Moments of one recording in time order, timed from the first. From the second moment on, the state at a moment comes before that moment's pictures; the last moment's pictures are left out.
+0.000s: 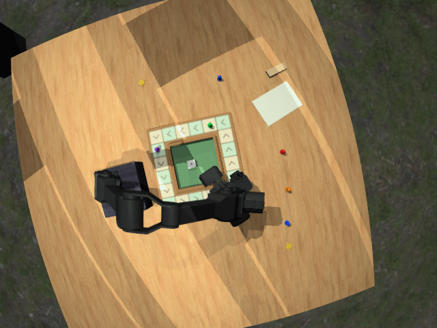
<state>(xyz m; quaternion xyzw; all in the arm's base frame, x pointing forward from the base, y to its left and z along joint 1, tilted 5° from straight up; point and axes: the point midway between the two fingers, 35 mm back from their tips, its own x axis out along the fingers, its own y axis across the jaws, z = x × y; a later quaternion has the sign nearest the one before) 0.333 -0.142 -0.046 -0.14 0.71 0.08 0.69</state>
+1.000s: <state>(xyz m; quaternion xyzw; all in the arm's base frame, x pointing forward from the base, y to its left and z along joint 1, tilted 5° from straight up) 0.357 -0.139 0.047 -0.14 0.71 0.08 0.69</state>
